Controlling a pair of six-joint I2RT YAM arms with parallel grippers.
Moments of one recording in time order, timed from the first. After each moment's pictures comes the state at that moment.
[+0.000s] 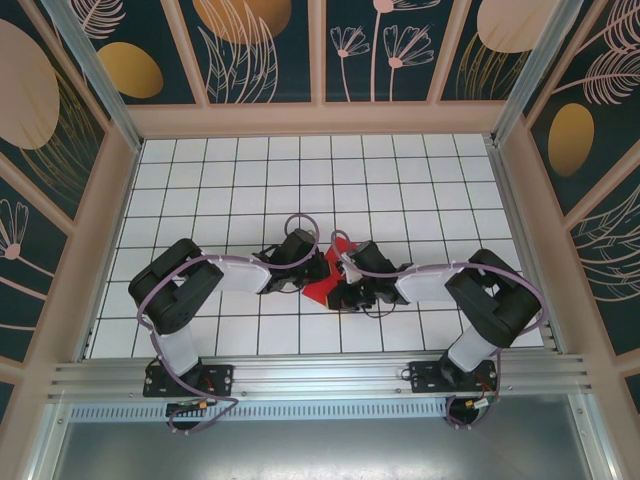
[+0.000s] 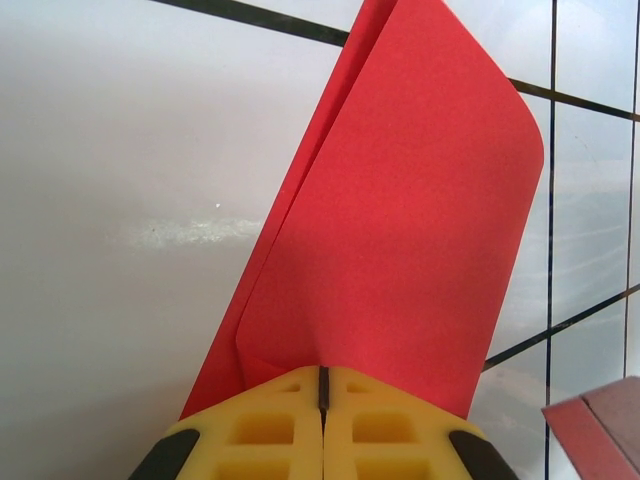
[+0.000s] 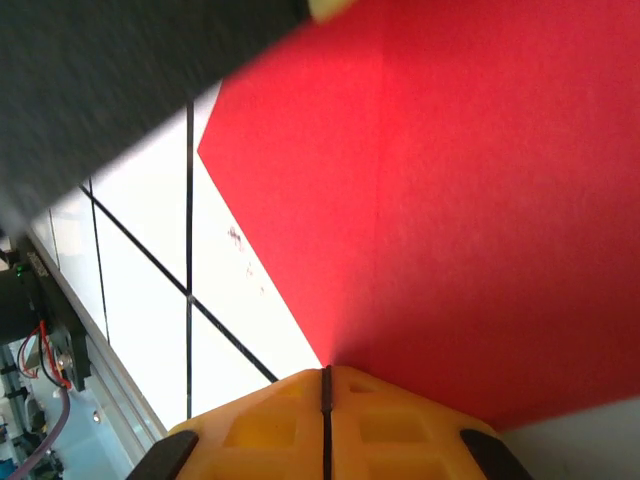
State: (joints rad) left arm -0.80 1.81 0.79 0.19 0.16 -0.97; right arm 0.77 1.60 0.55 0.06 -0.58 0.71
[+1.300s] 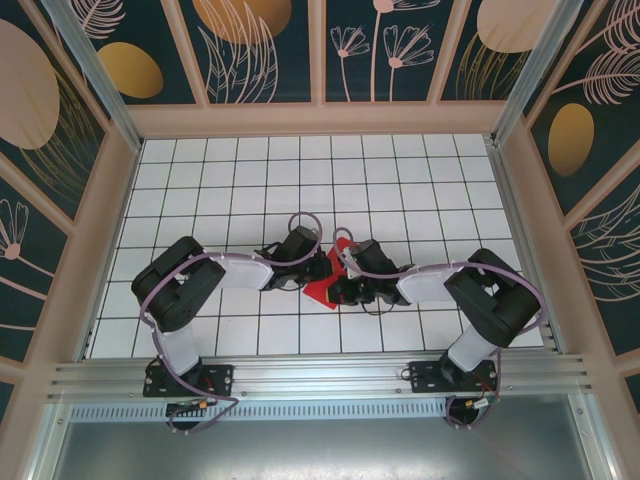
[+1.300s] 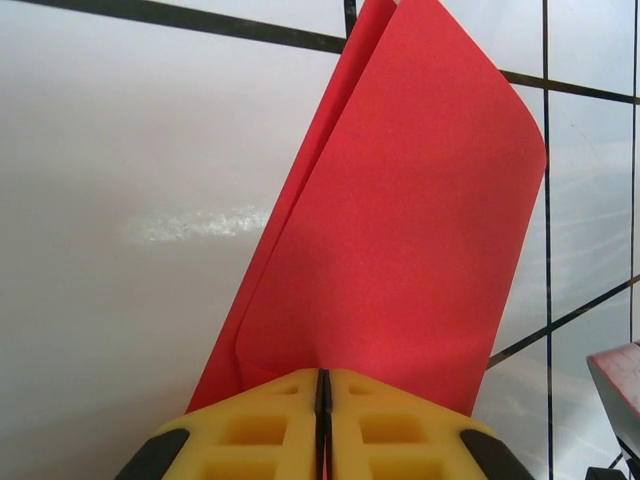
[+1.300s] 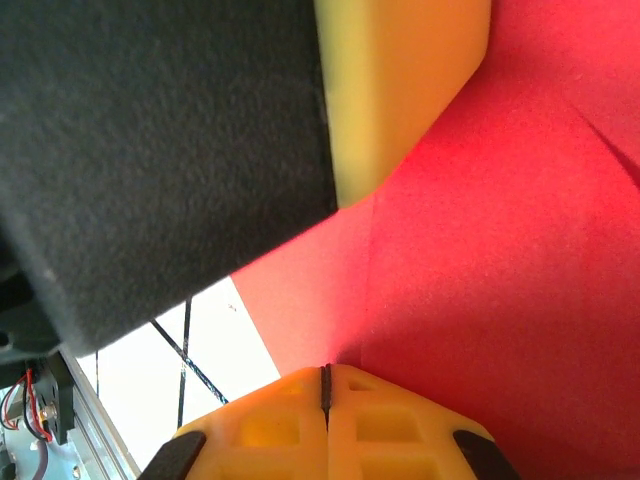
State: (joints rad) left arm -0.79 1.83 0.83 0.16 0.19 -0.92; right arm 0.76 1.61 0.54 0.16 -0.50 0.70
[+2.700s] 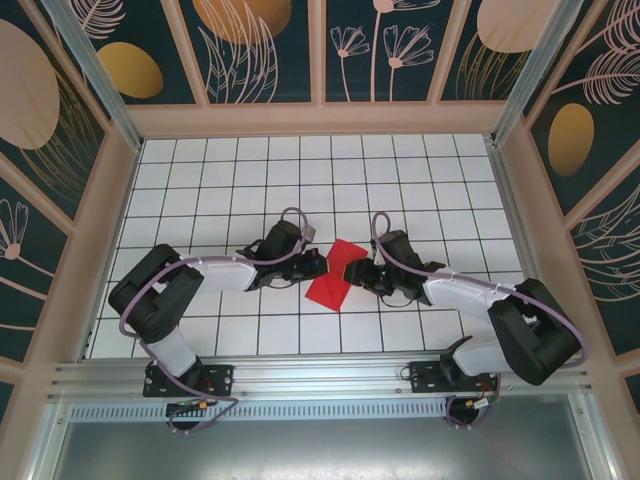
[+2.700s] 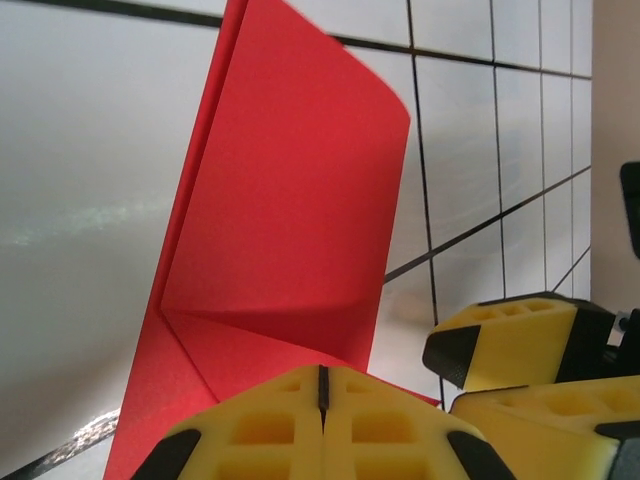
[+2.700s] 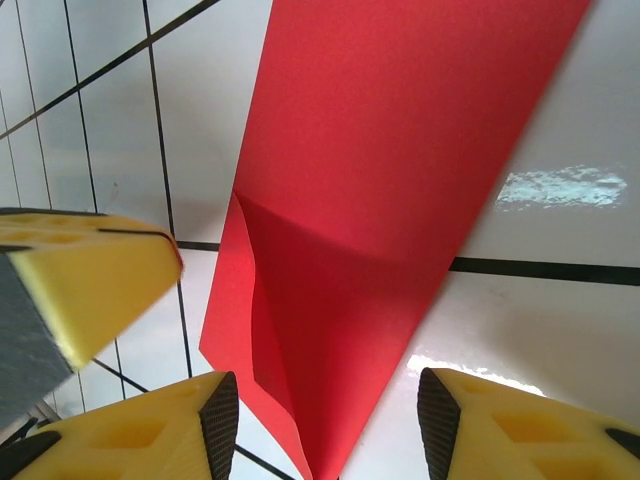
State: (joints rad) left arm -0.72 1.71 0.75 0.20 0.41 -0.89; right arm 0.62 1.35 0.51 -0.03 -0.35 0.87
